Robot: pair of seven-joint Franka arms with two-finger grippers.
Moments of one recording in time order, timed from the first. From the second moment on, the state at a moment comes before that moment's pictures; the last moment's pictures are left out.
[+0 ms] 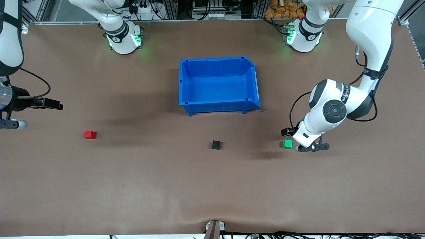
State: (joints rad) left arm 0.05 0.48 -0.34 -1.87 0.20 2.27 -0.46; right arm -0.07 0.17 -0.07 -1.63 0.03 1.59 -0.07
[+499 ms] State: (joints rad) left arm 0.04 0.56 -0.34 -1.89 0.21 2.40 -0.42; right arm -0.07 0.17 -0.07 -1.68 0.03 1.64 -0.07
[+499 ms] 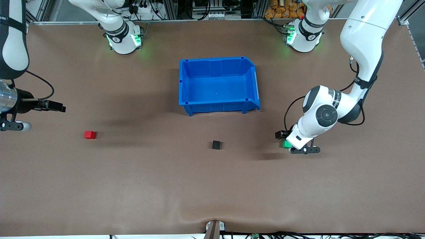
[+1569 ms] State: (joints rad) left arm 0.05 0.65 -0.34 -1.87 0.37 2.55 -0.33; right arm -0.07 0.19 -0.07 -1.74 0.03 1.74 -0.07
